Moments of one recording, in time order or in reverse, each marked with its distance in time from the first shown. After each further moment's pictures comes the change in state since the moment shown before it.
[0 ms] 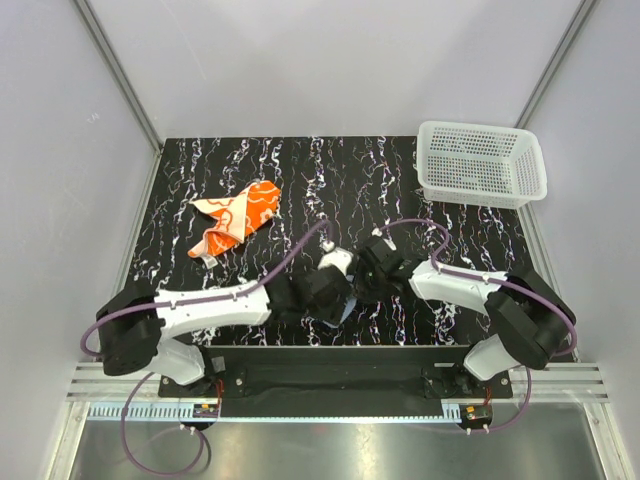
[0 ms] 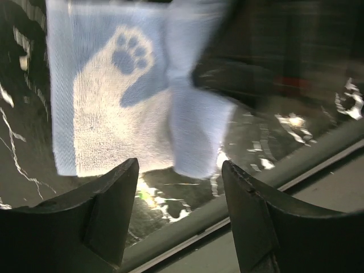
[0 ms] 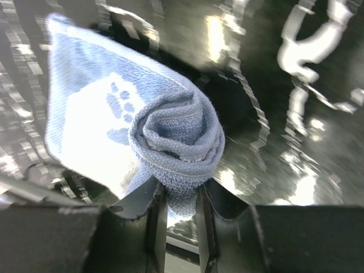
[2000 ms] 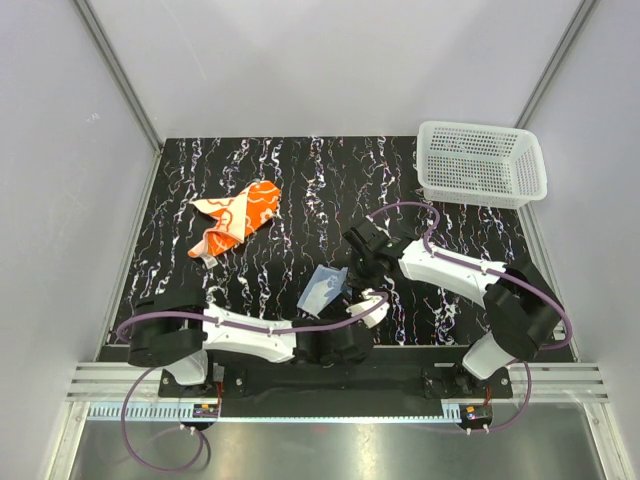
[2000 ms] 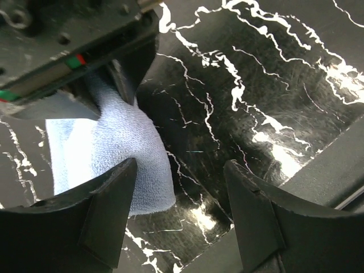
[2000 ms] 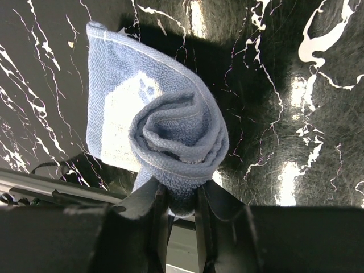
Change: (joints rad) left arm -0.338 0.180 -0.080 0.394 -0.458 0.300; right arm 0.015 0.068 0.271 -0.330 0.015 -0.003
